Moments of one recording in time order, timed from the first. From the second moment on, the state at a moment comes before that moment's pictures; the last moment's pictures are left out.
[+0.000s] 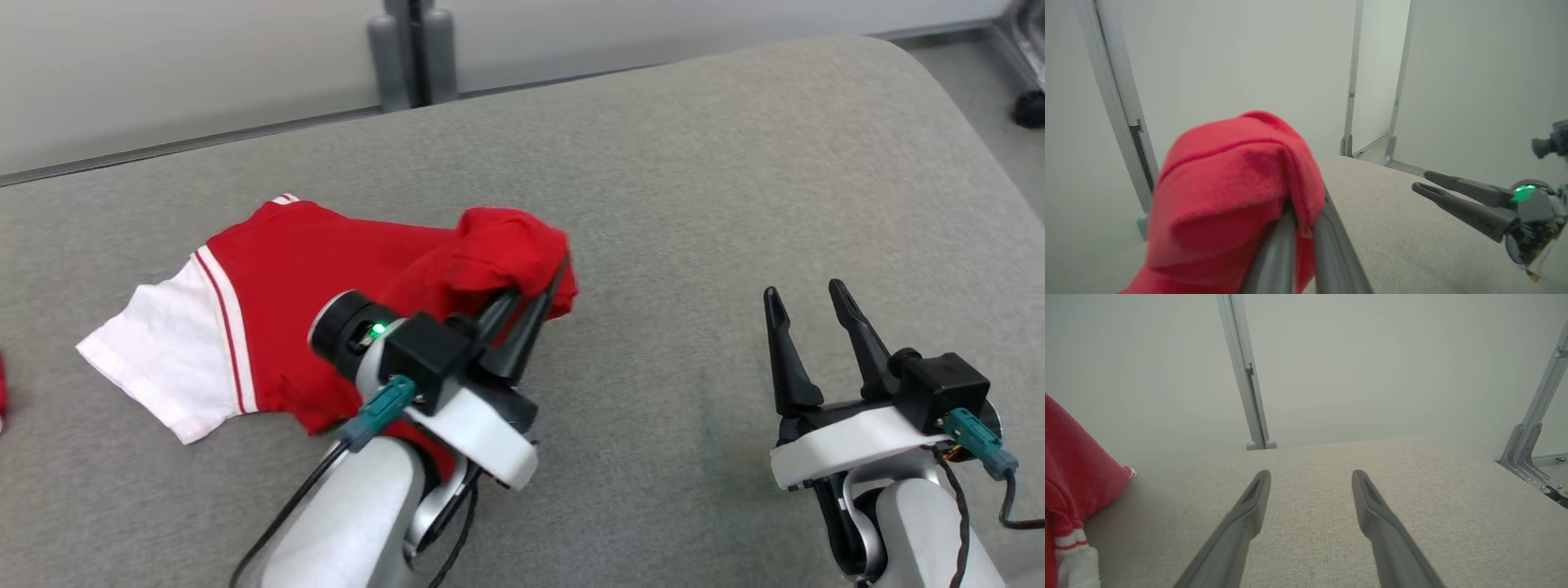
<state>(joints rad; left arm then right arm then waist) -0.38 0.05 -0.47 0.10 -0.22 -0.13 -0.10 -0.24 -0.06 0.11 0.27 0.17 0.13 -0.16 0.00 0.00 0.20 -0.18</state>
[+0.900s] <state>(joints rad) -0.52 0.13 -0.83 0.33 -0.34 -0.11 -0.17 -0.31 -0.05 0.11 0.38 0.21 0.13 -0.25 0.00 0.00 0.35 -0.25</state>
